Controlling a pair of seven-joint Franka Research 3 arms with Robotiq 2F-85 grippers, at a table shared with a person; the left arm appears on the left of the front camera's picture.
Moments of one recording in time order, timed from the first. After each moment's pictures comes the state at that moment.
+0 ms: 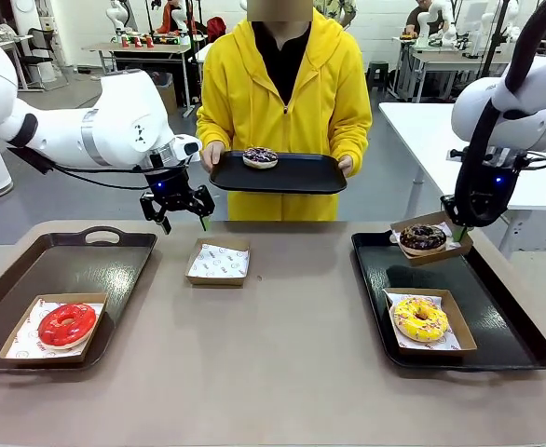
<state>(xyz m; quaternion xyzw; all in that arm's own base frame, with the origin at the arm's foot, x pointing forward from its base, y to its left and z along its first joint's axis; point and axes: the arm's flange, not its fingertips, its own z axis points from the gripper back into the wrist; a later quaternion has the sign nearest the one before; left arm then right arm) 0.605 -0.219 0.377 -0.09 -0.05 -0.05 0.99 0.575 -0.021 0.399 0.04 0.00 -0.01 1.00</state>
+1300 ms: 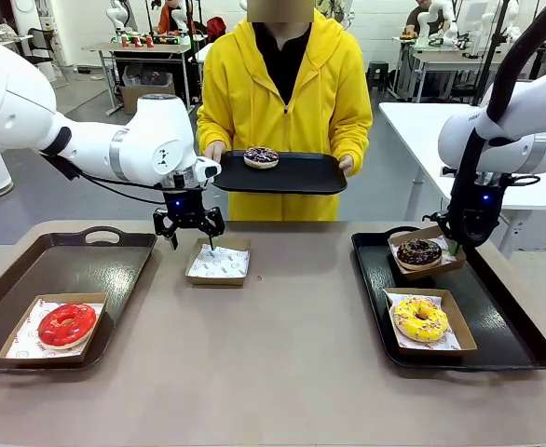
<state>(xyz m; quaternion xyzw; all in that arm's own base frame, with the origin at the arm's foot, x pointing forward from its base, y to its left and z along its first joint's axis) 0.605 -0.249 0.334 -0.03 -0.02 -0.04 1.00 0.577 -0.012 0.365 0.01 0.00 -0.03 1.00</state>
